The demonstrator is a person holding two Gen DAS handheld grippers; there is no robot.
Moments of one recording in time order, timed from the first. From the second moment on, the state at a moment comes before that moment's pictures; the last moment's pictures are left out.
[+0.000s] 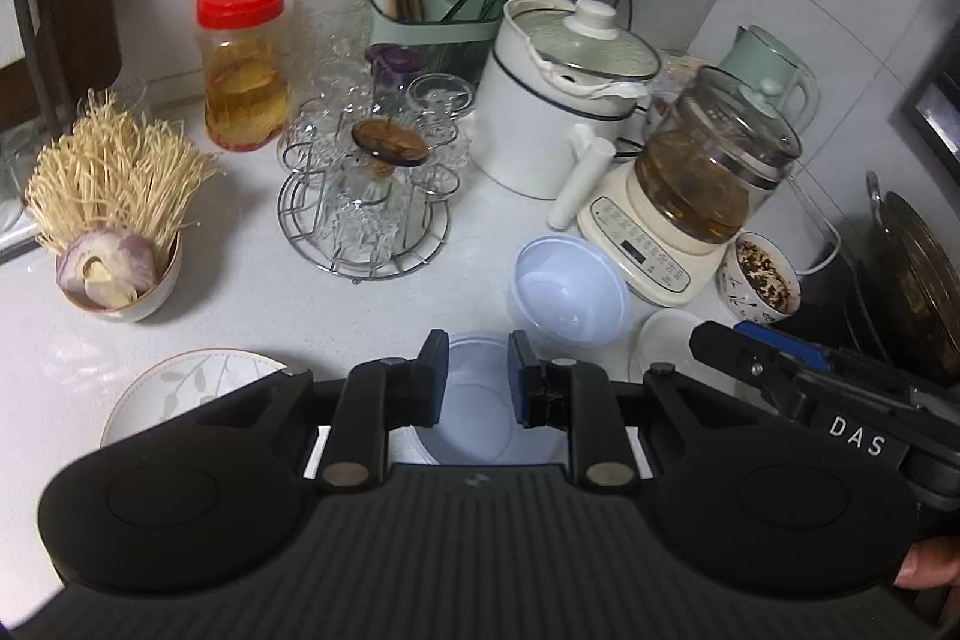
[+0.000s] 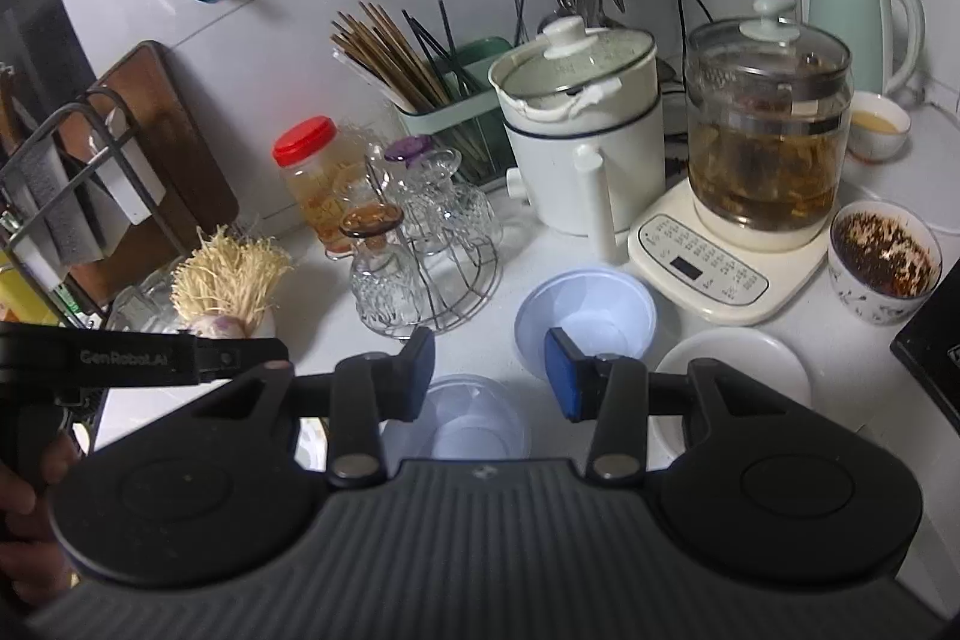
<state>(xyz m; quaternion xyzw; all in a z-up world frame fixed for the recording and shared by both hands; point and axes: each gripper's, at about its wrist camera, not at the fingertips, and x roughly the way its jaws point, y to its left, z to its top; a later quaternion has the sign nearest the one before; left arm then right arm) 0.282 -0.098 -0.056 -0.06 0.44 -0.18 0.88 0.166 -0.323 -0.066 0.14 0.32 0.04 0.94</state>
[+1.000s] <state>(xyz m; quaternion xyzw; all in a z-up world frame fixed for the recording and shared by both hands) 0.302 -0.147 -0.078 -0.06 0.47 -0.22 0.85 0.154 -0.368 -0.077 0.17 0.34 -0.02 0.93</state>
